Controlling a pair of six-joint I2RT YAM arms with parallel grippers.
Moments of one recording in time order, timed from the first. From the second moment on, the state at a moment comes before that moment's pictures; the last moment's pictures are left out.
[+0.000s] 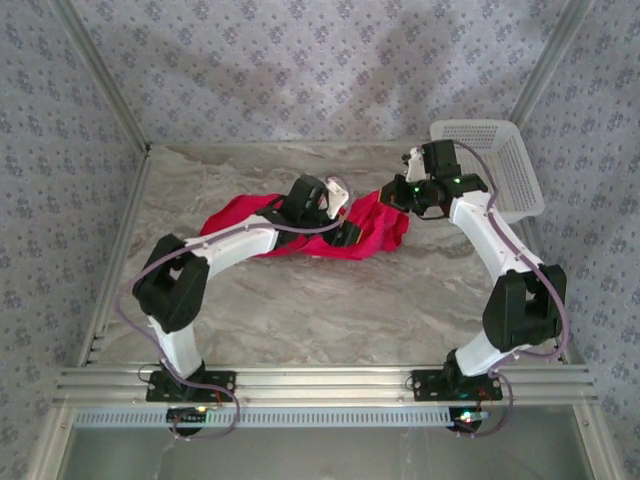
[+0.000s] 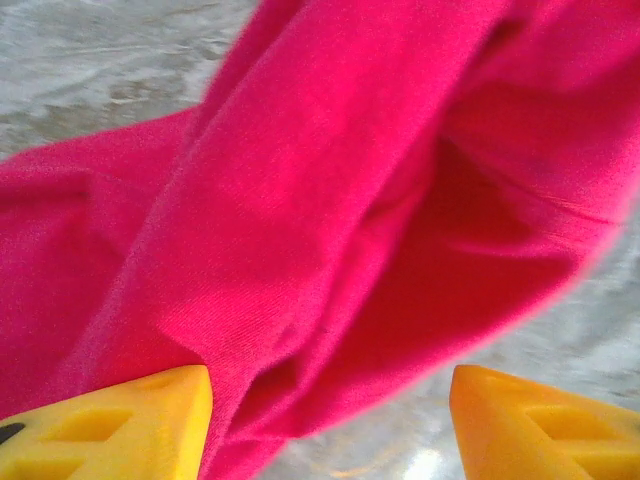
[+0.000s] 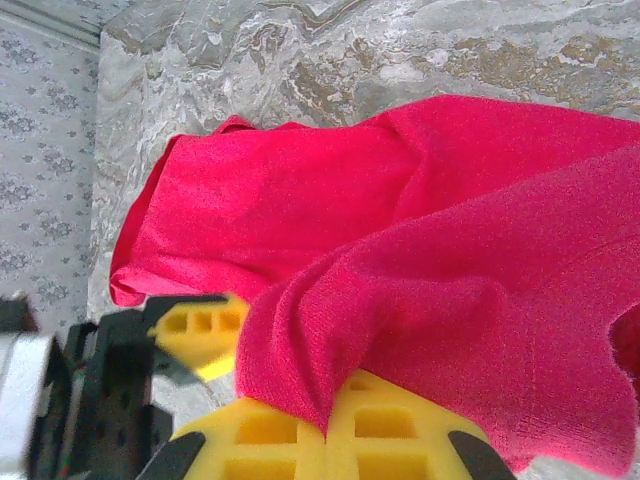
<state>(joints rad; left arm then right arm) -0.72 1.82 1.30 -0.15 0.34 -0.12 0.20 1.56 1.35 -0.67 -0.51 0.46</state>
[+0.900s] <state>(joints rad) -0.61 1.97 1.67 -0.45 0.39 -0.27 0.21 1.80 1.63 -0.88 -0.16 0.36</state>
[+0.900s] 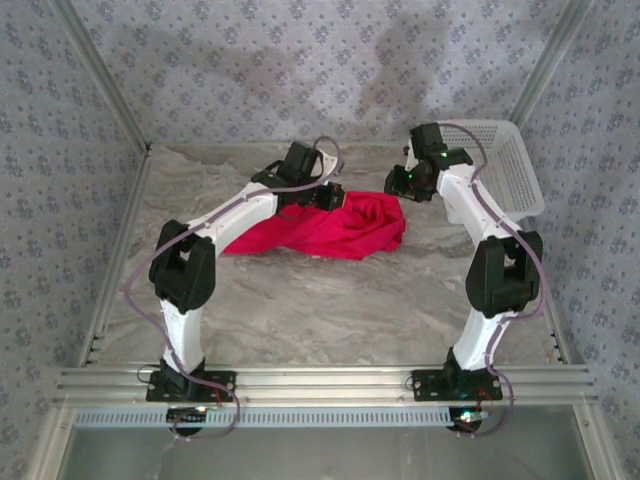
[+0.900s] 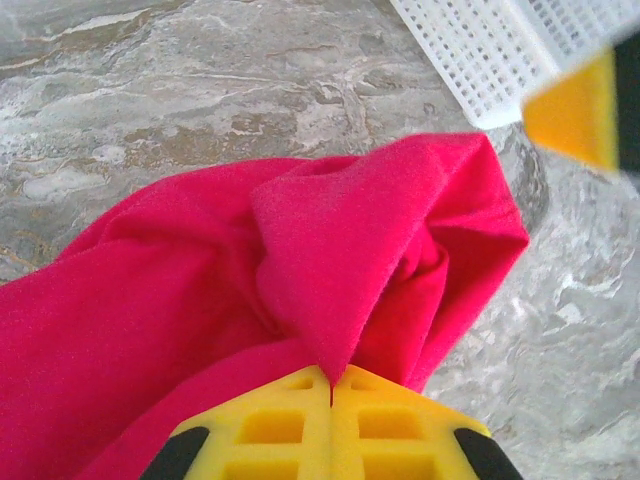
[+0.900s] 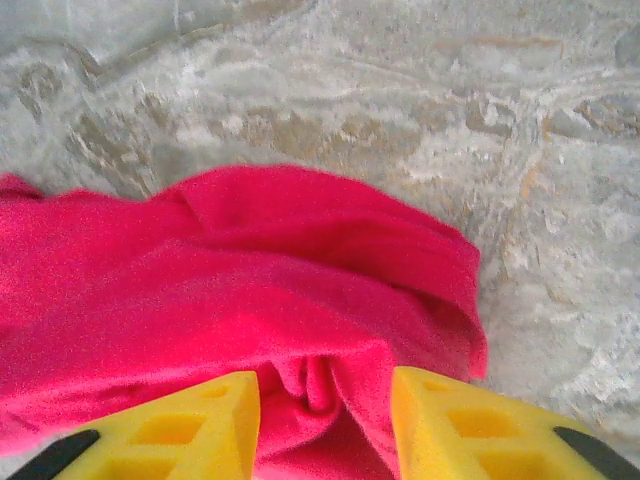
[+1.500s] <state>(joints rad) -0.53 2.03 1.71 -0.53 0.44 -0.42 0.29 2.00 1.45 -0.60 -0.34 0.56</state>
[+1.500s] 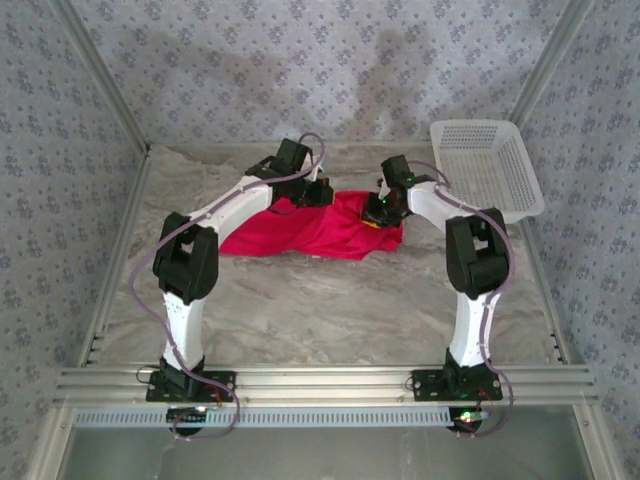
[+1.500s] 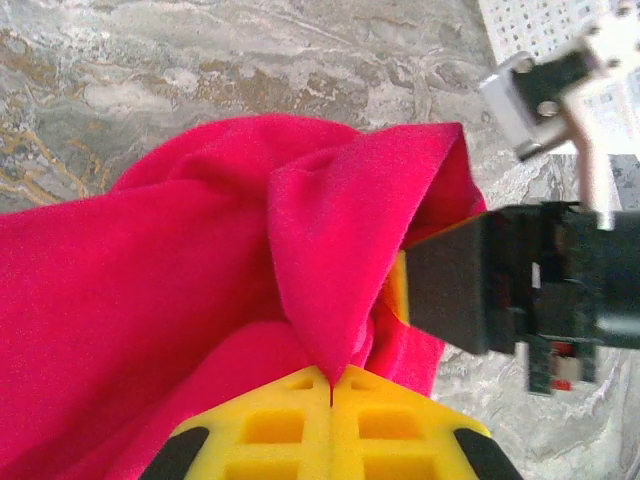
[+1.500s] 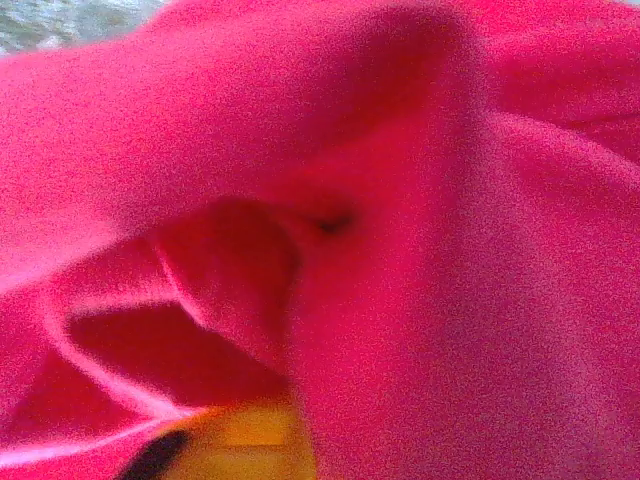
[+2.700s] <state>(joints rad) -0.67 2.05 1.72 -0.62 0.28 -0.31 0.35 1.76 1.08 -0.40 -0.33 0.59</state>
